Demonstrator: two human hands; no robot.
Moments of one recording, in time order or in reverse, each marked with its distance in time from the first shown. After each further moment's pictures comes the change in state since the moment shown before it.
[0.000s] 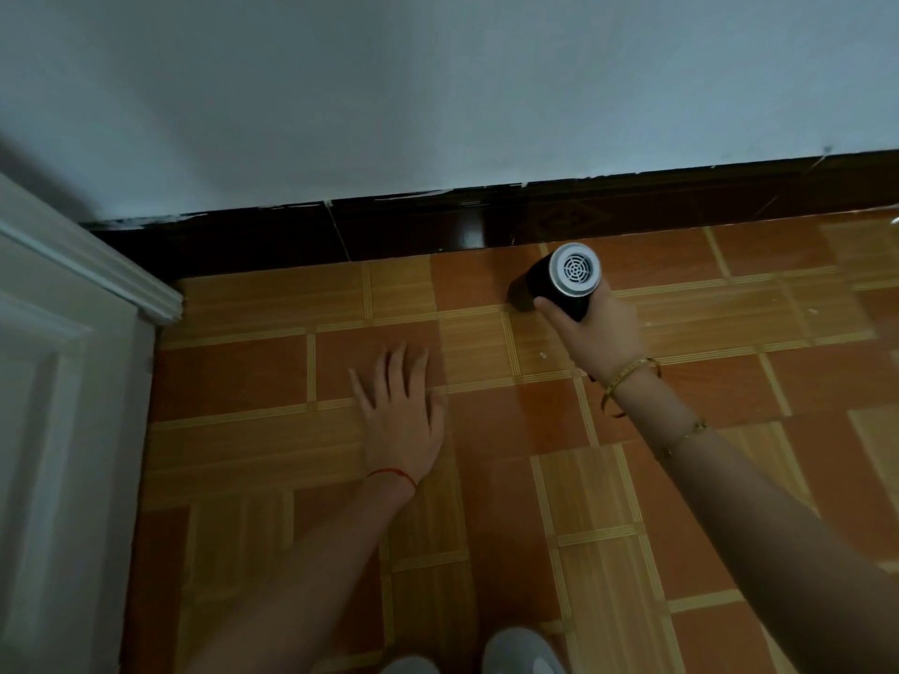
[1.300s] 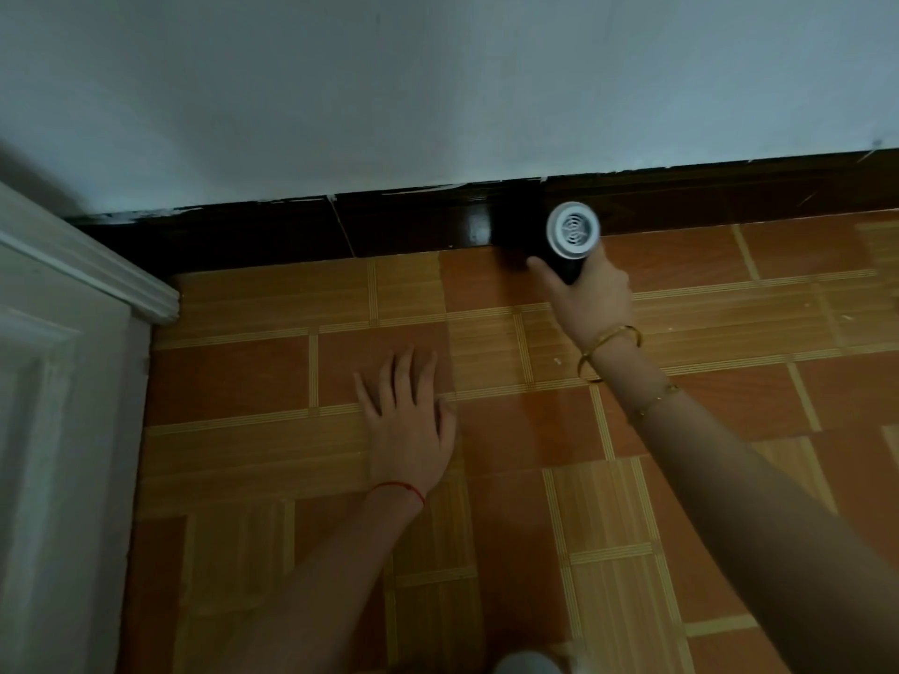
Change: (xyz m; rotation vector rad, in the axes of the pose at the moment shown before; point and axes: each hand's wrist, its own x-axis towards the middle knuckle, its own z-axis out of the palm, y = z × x) left_hand 0.000 0.003 -0.003 0.041 0.007 -0.009; right_hand 0.042 -0.024 0.025 0.008 0.091 0.096
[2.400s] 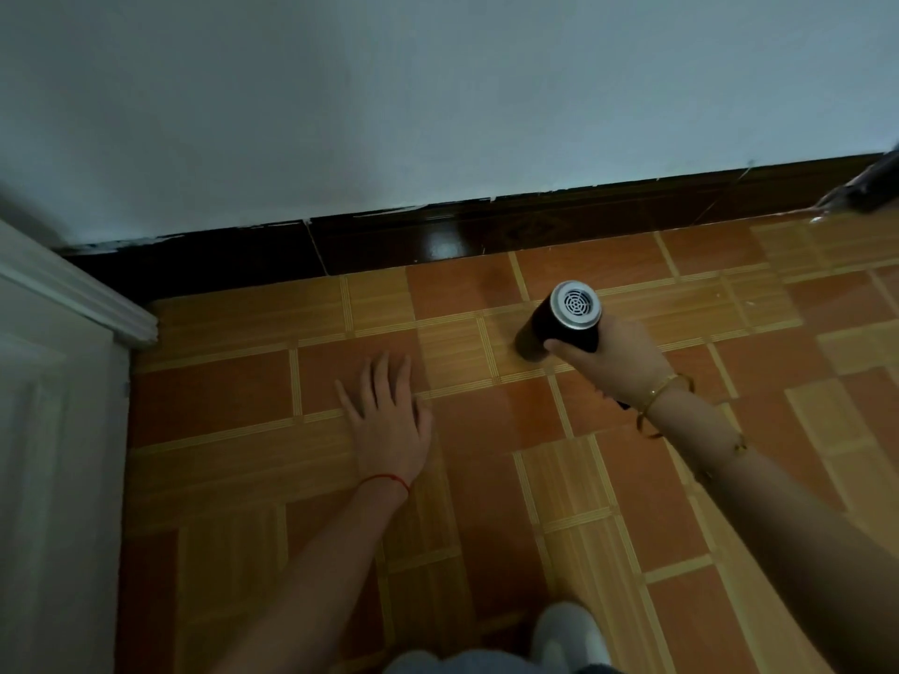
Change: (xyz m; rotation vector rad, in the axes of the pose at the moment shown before) left_hand -0.002 -0.001 -0.003 -0.041 -0.045 0.003; right_hand -0.066 0.039 -0.082 -0.244 -0.296 -0.075
